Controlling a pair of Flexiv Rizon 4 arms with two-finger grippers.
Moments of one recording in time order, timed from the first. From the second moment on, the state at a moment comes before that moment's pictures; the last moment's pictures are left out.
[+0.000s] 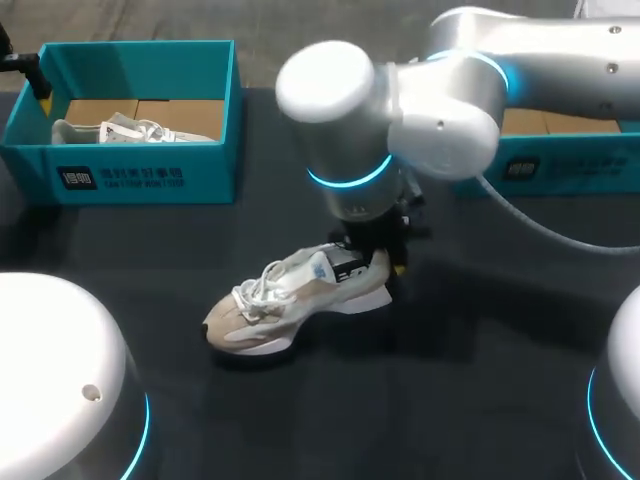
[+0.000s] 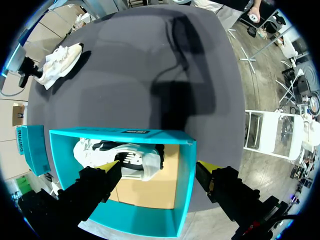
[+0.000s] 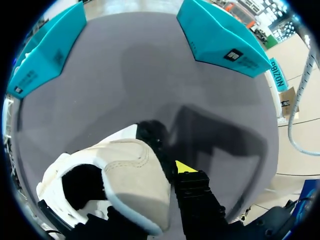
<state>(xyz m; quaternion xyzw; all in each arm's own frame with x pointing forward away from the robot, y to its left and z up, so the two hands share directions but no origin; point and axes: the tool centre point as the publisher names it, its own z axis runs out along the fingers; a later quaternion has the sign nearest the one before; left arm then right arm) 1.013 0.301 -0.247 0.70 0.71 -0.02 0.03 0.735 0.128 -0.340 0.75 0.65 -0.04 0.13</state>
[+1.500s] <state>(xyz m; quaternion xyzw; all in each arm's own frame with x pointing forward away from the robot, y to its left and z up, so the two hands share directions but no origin) 1.013 0.301 -0.247 0.70 0.71 -0.02 0.03 0.758 0.149 -0.363 0.73 0.68 -0.01 0.12</state>
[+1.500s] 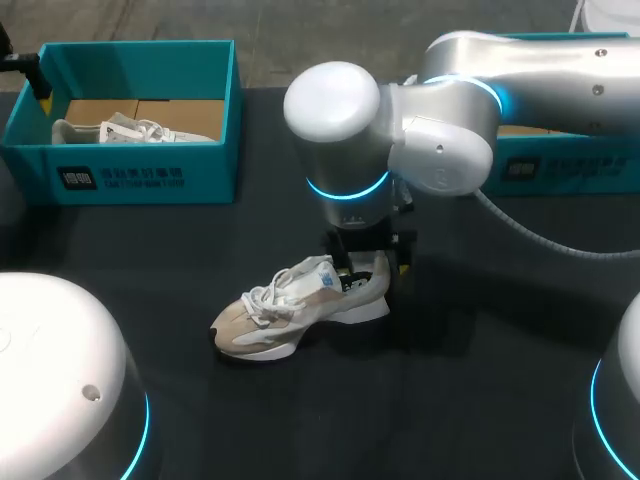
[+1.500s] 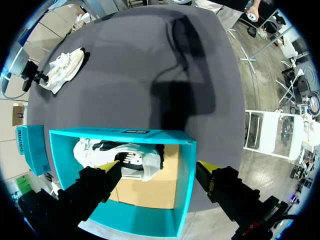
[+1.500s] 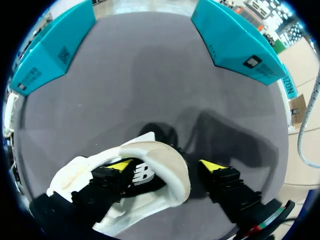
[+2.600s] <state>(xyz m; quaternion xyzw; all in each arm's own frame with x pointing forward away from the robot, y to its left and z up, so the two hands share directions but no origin) 1.013 0.301 -0.247 0.70 0.71 -0.02 0.03 0.781 0.148 -0.237 0.43 0.88 0.07 0.17</state>
